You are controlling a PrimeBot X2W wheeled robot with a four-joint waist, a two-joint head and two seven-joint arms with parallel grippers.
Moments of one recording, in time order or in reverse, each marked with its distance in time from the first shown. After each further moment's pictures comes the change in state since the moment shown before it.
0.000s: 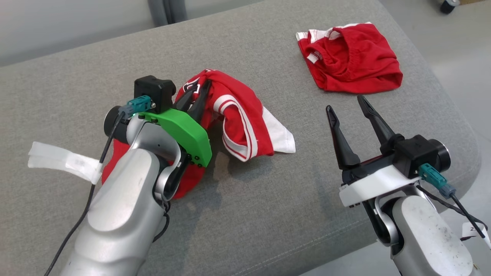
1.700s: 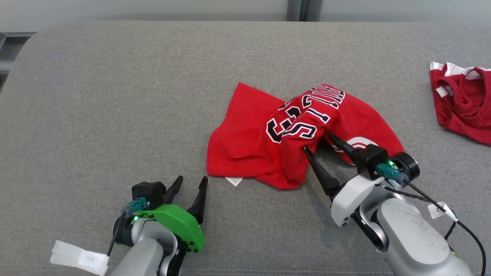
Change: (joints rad) left arm 0.277 -0.006 -0.060 0.270 -0.160 0.025 -0.289; right arm -0.105 -0.019 0.118 0.370 -0.009 0.156 0.030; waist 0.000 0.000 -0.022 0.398
